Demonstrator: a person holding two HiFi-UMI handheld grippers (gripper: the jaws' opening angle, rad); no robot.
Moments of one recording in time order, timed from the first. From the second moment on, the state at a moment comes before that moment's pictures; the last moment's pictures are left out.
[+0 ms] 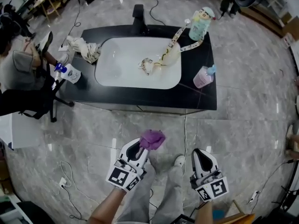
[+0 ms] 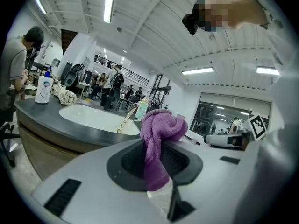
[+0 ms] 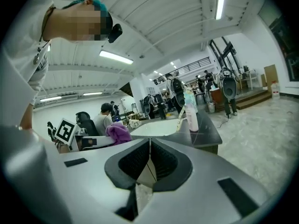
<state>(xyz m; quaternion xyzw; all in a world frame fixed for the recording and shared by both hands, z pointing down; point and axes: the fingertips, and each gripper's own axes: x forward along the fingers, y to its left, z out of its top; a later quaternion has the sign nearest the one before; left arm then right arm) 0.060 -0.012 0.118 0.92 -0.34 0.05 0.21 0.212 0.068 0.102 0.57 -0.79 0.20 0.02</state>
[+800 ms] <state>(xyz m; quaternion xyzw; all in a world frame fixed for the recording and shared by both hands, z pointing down) 0.247 0.014 0.281 0.91 -0.33 0.05 0.26 0.319 0.111 0.285 0.55 -0.78 0.28 0.02</state>
